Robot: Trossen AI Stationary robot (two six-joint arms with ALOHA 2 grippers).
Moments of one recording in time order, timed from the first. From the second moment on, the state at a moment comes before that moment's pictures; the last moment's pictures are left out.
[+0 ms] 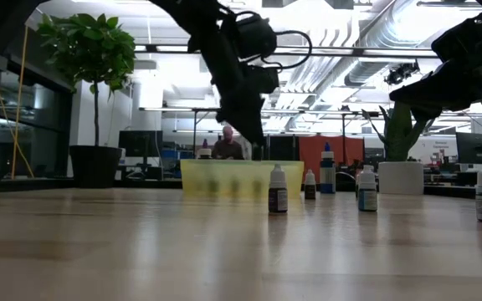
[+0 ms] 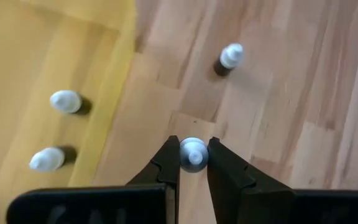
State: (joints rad) left arm 0.25 1.97 1.61 -0.67 0.03 -0.08; right arm -0.04 0.16 0.01 0.03 0.01 0.04
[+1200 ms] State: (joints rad) left arm 0.48 2.04 1.70 -0.78 -0.17 -0.39; right arm -0.04 0.16 0.01 0.03 0.01 0.04
